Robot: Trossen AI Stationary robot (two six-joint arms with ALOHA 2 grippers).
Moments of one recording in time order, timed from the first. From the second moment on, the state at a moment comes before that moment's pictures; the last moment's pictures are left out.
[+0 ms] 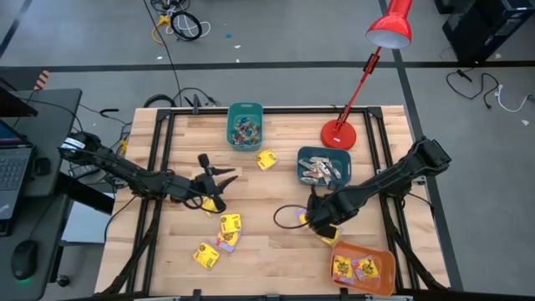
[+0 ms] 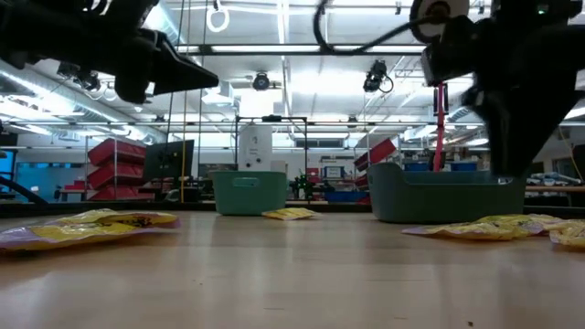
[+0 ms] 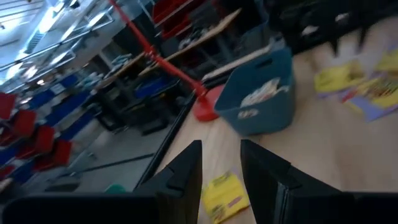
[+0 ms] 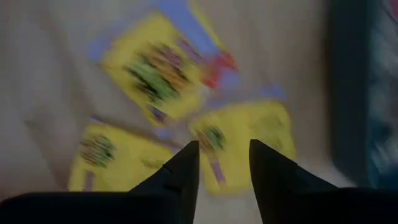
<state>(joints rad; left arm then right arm) -0.33 1.11 0.32 0.68 -0.76 0.44 0.42 1.65 1.11 -1.03 0.15 0.74</state>
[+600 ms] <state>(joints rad) -0.33 1.11 0.32 0.62 -0.80 0.41 0.42 1.65 0.94 -0.55 0.14 0.36</state>
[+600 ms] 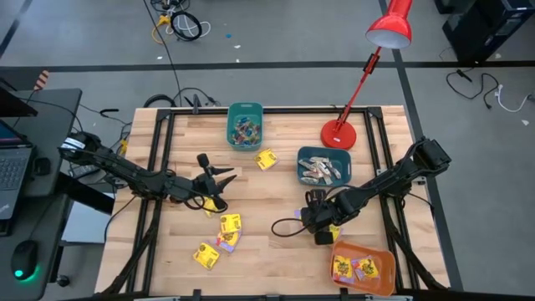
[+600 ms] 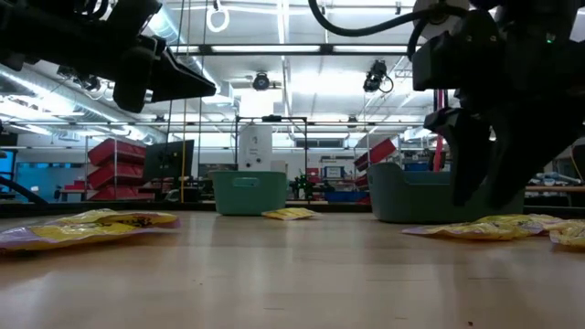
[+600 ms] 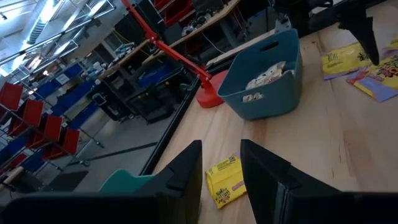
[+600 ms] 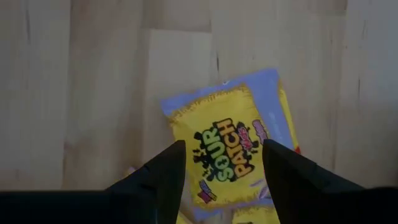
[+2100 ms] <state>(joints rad) -0.33 1.11 0.32 0.60 -0.80 0.37 0.42 1.65 0.86 -0.46 0.14 0.32</state>
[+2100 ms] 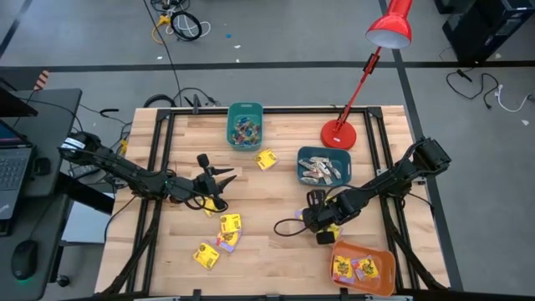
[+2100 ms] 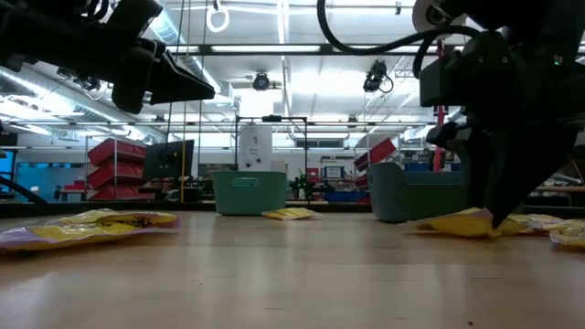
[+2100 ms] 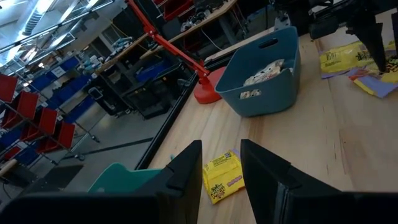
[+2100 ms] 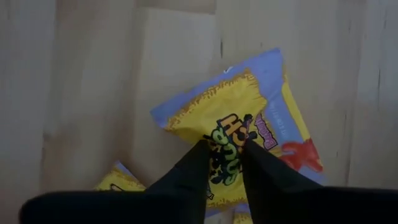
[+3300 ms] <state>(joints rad) -0.33 1.11 0.32 0.60 -0.80 0.36 0.42 1.65 0.98 -0.59 0.13 0.32</state>
